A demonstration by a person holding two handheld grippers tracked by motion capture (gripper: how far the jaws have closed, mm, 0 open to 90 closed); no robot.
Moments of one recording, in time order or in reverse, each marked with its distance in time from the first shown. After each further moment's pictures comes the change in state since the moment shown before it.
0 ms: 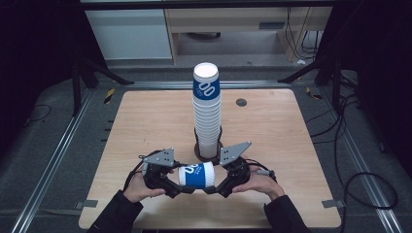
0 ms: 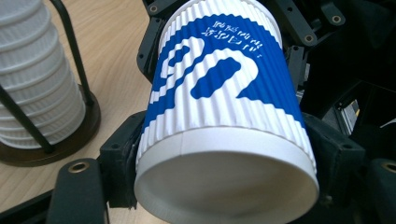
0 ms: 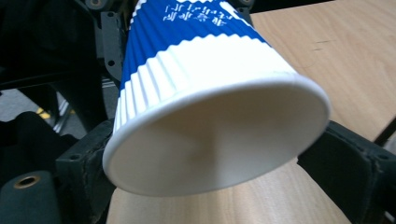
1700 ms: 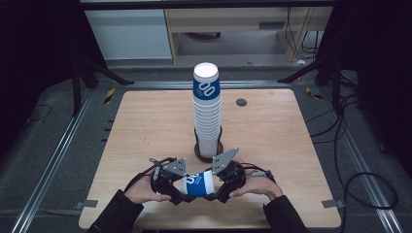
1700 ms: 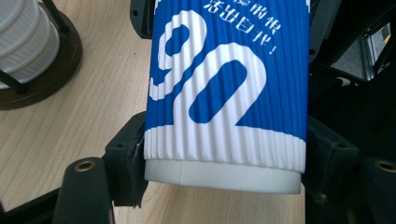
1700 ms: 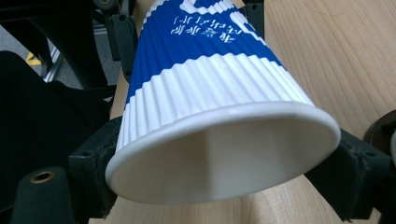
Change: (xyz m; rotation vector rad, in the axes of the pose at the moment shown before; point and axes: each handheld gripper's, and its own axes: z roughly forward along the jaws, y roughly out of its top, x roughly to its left) left arm 0.000 -0.009 0.025 0.306 0.034 0.051; right arm 0.003 -0.008 0.019 0.213 0.003 -0.061
